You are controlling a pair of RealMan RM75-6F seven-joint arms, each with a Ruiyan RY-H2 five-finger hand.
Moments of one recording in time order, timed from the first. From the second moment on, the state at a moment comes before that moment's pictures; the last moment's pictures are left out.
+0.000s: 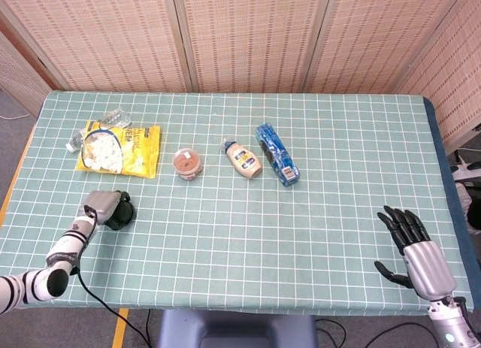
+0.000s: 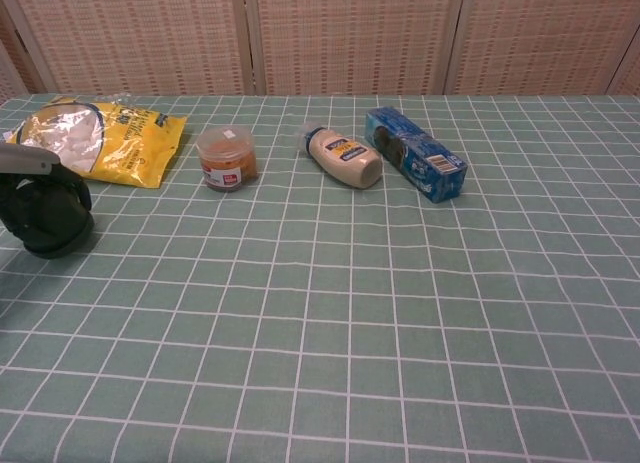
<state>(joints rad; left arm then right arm) -0.96 -1.20 0.14 -1.53 0.60 0.71 0.34 0.07 -1.11 -0.02 -1.66 -1.71 1.55 0.05</state>
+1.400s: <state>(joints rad) -0.64 -1.11 -0.14 -1.45 1.44 0.62 -0.68 0.08 -1.12 -0.03 -1.67 -1.72 1.54 0.07</state>
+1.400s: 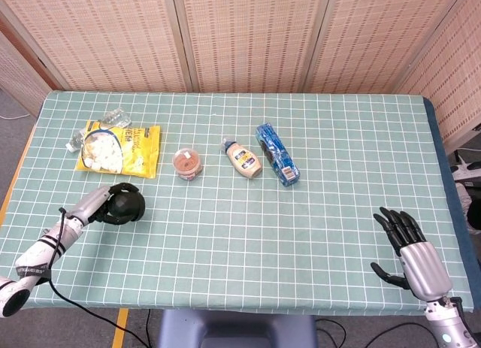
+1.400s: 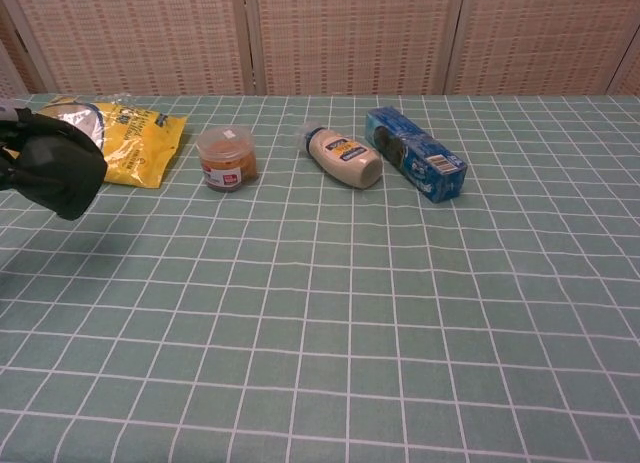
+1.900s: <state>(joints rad) -0.70 -1.18 -0.02 -1.47 0.96 0.77 0.68 0.08 -1.10 -0.03 -1.67 -1.72 1.54 0.09</state>
